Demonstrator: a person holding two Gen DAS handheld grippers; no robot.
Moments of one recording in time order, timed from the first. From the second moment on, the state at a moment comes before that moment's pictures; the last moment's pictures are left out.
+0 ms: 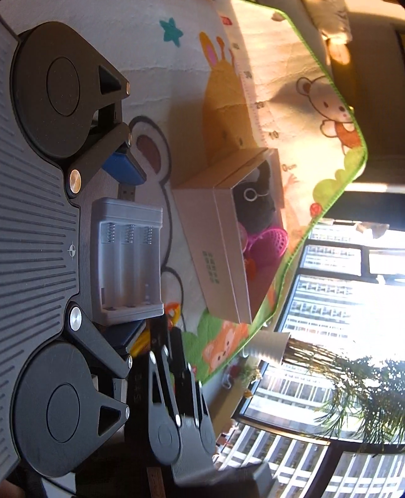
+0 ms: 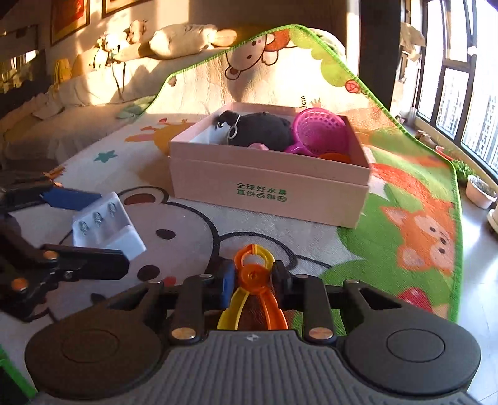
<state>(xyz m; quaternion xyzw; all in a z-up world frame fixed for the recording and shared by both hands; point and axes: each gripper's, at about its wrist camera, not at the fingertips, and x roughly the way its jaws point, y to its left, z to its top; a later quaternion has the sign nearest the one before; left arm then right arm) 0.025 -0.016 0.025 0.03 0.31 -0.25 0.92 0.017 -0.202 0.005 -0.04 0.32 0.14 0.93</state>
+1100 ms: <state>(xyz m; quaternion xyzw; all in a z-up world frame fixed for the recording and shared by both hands) 0.011 -0.034 0.008 0.06 0.33 -0.25 0.91 -0.029 -0.224 -0.010 -0.05 0.33 0.12 0.94</state>
